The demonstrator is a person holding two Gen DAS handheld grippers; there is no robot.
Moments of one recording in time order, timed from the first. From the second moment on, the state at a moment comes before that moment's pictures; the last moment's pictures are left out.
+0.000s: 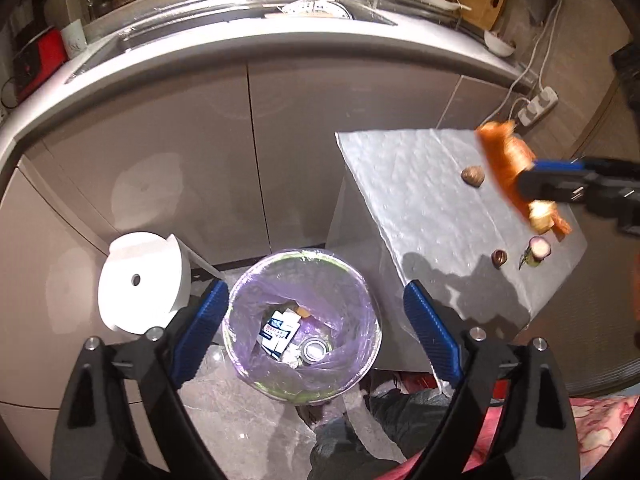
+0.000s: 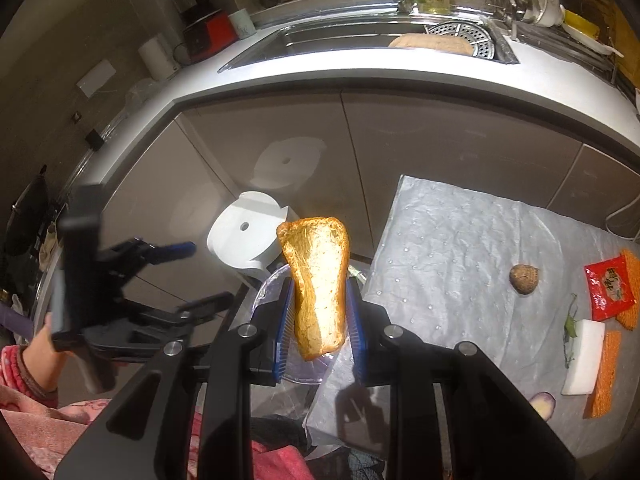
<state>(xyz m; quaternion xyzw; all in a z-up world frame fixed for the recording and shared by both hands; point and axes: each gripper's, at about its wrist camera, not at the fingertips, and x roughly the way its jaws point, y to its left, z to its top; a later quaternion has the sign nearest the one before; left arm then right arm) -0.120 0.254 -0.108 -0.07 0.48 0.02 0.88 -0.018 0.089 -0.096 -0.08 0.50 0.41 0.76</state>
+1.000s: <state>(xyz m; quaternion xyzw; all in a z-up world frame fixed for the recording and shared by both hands) -0.172 0.281 -0.076 -0.06 0.47 0.08 0.87 -0.041 0.222 -0.271 -0.21 0.58 0.42 0.67</state>
